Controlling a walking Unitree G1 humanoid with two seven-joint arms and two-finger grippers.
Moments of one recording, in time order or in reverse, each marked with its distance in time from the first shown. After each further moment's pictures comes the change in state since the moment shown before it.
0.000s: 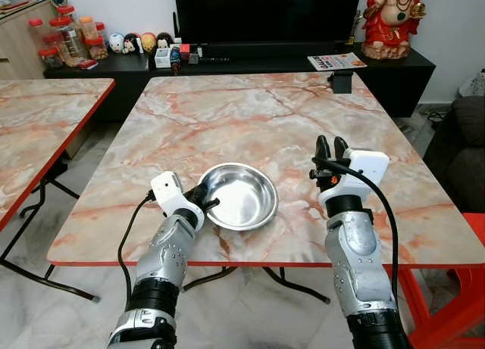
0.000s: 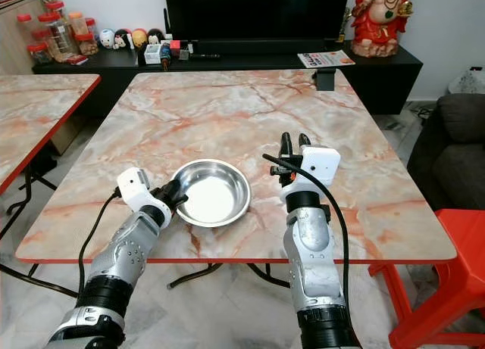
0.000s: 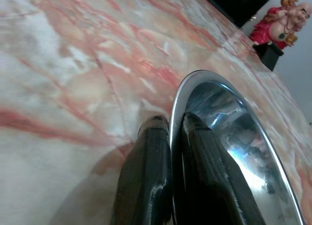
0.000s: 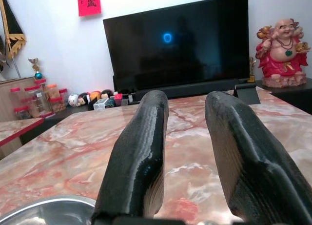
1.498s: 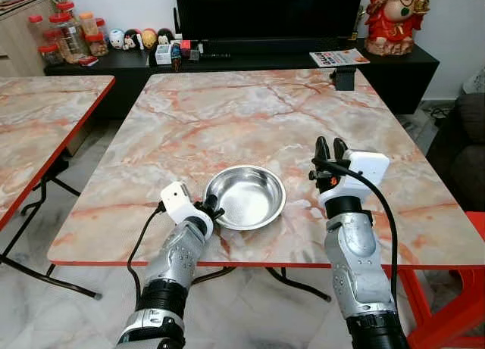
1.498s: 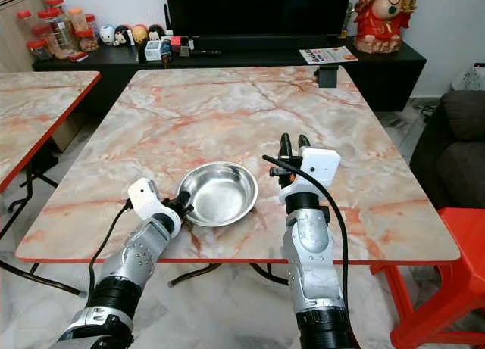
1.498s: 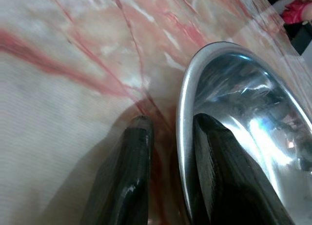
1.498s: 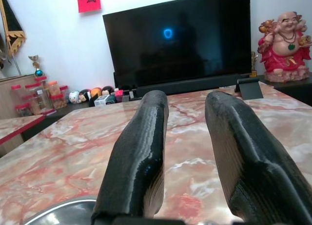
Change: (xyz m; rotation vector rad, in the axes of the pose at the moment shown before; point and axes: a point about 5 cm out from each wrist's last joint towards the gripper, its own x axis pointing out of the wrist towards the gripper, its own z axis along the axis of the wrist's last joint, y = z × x) left arm 0.001 -0.003 -0.019 -0.063 0.097 0.083; right arm -0.002 0.001 -0.001 0.005 0.002 -0.001
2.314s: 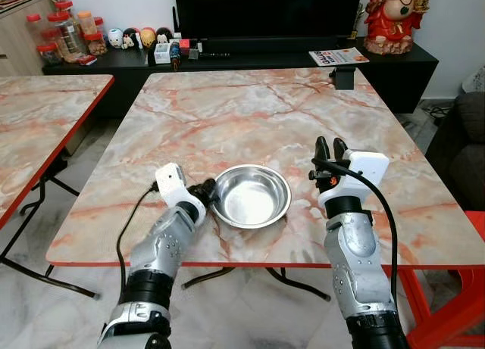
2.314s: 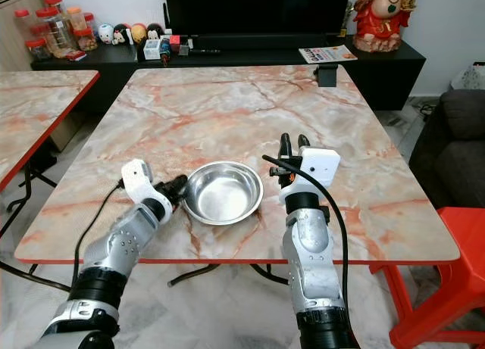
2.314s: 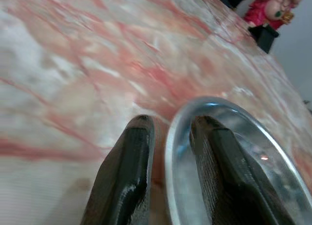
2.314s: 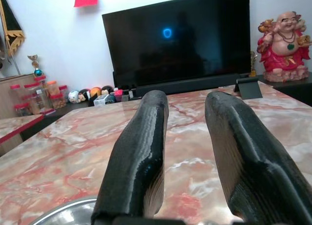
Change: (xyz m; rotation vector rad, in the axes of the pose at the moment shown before) left arm -0.004 -0.005 0.037 0.143 -0.043 -0.129; right arm 0.000 0.000 0.000 0.000 -0.001 0.001
